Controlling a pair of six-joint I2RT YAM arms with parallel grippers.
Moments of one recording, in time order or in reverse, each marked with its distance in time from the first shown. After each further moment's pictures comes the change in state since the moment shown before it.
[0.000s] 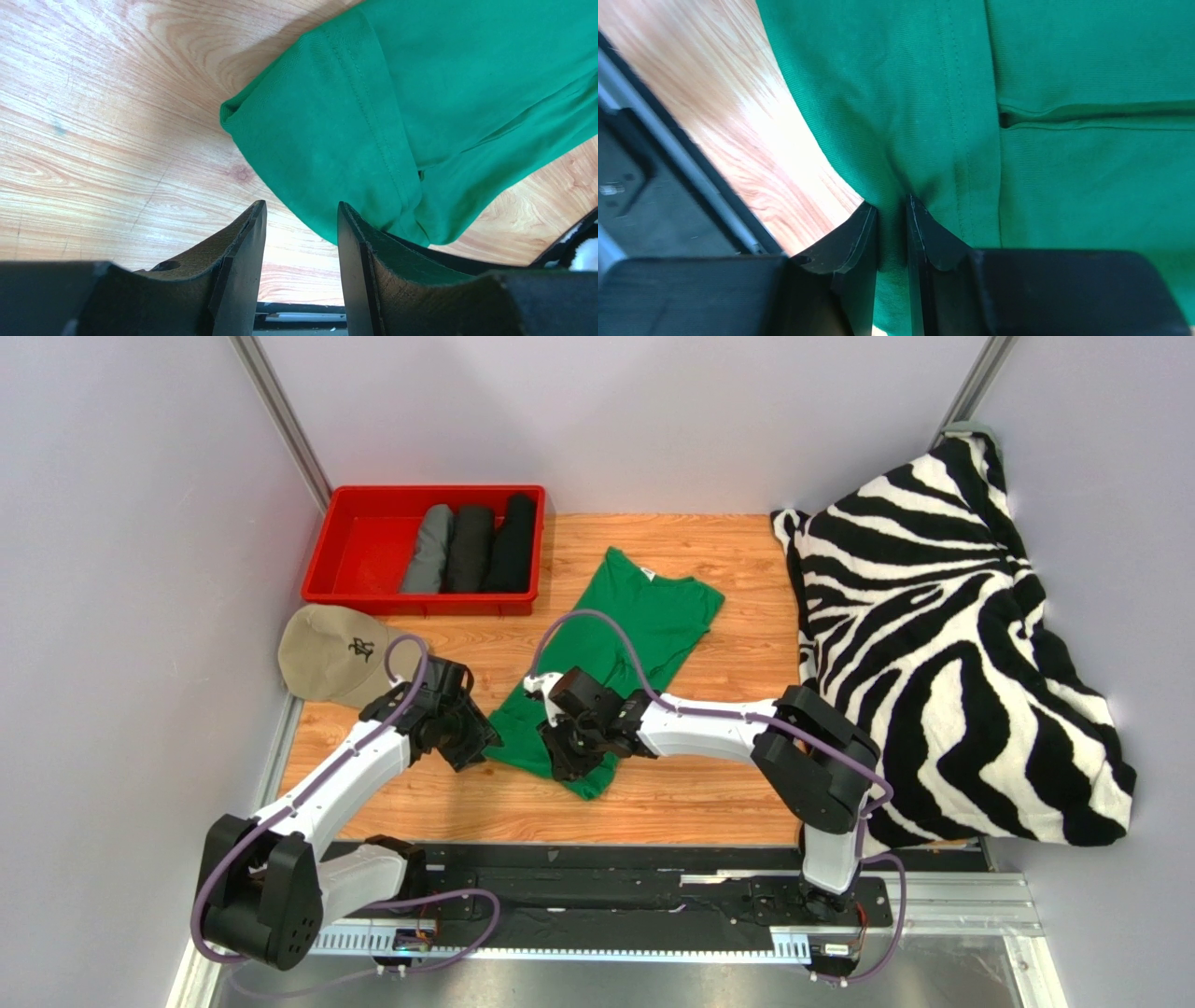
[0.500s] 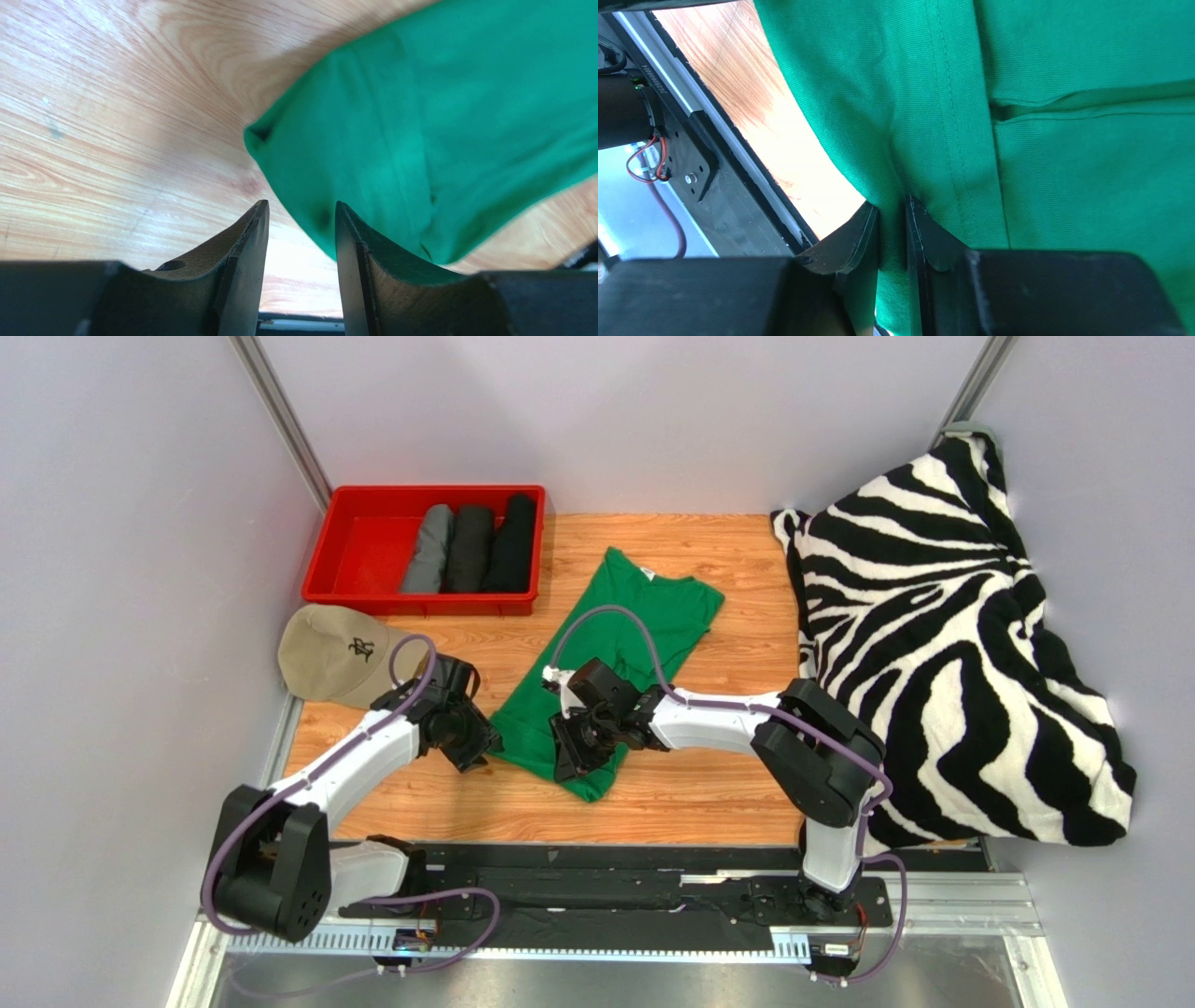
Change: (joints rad) left arm 0.000 0.074 0.001 0.020 -0.013 -0.050; right arm -0.089 -0.001 -0.068 0.097 -0.211 0.130
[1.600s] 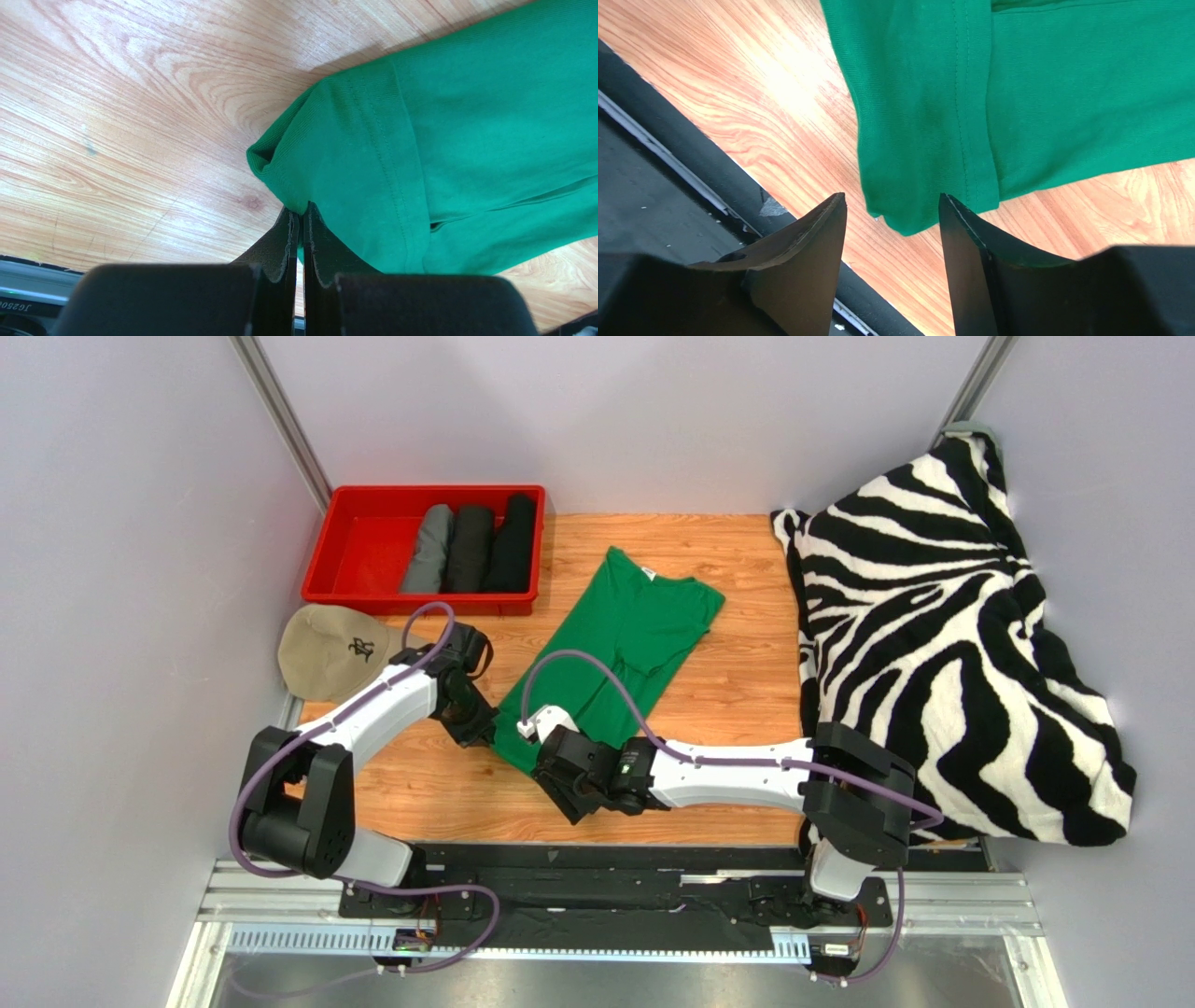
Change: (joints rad) left arm 0.000 0.234 0.224 -0.157 -0.068 0.050; right arm 0.310 -0.167 -0.023 -0.217 0.605 -0.083
